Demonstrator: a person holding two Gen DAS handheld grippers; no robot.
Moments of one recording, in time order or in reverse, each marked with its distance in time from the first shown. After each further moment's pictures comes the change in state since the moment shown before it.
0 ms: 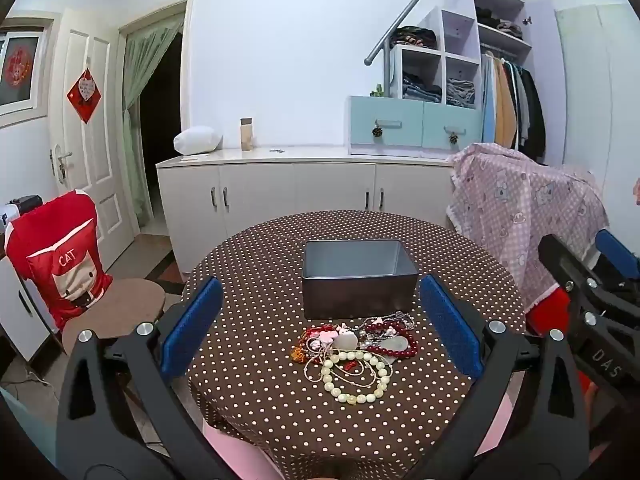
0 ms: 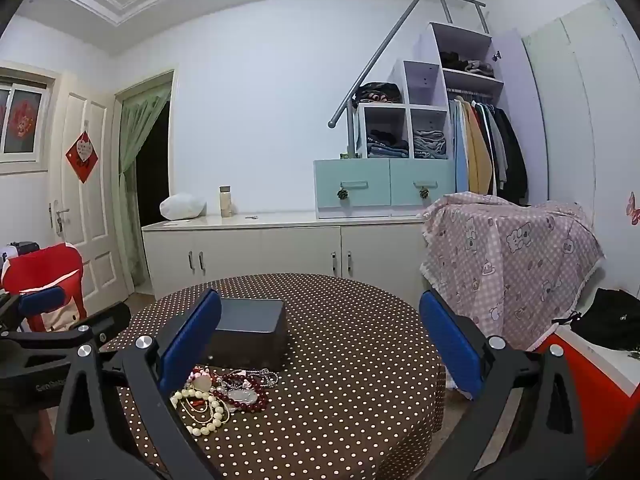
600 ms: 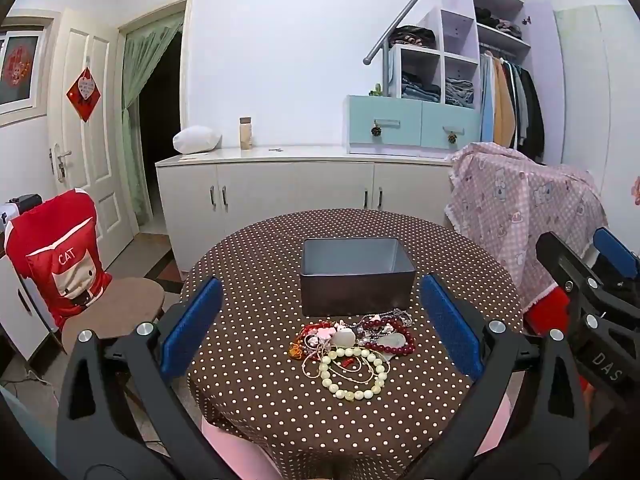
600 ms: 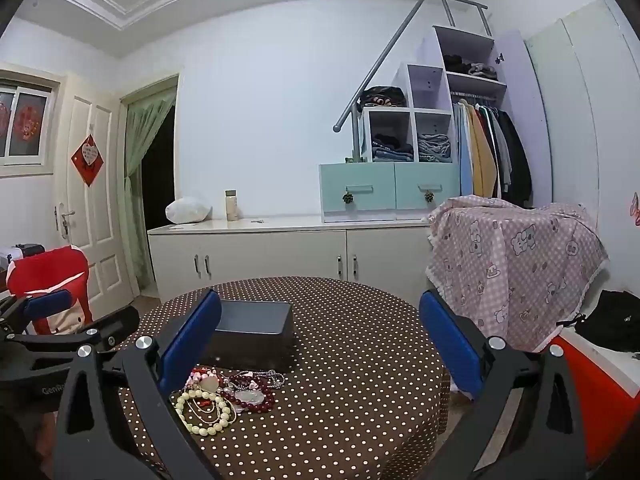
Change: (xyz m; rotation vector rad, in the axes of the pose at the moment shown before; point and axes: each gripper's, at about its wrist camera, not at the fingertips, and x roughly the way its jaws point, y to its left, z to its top) left arm -0.011 -0.002 0.002 0.025 -0.025 -0.001; right arm -0.001 0.002 -0.002 0.003 -0.003 0.017
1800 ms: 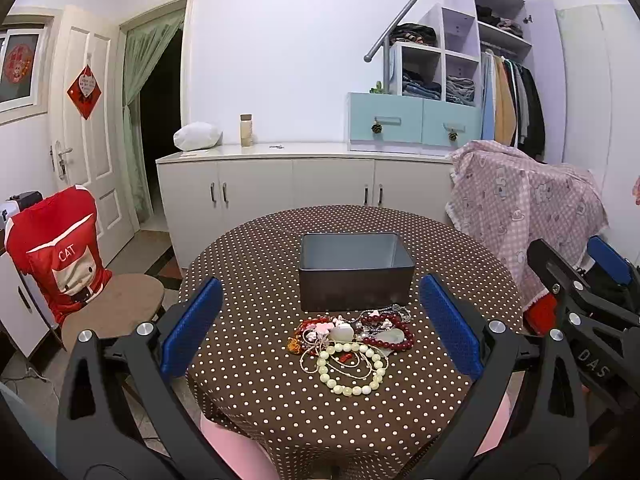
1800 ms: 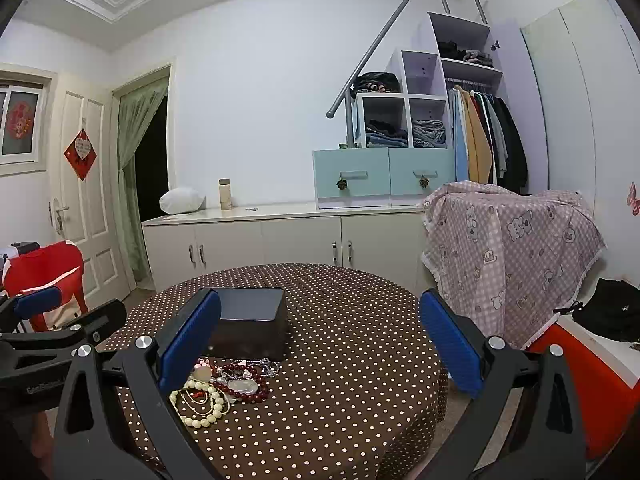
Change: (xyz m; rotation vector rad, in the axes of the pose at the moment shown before) left arm 0.006 -0.004 -0.010 -0.003 0.010 0.004; right arm 0.009 -0.005 -0.007 0.016 0.053 -0.014
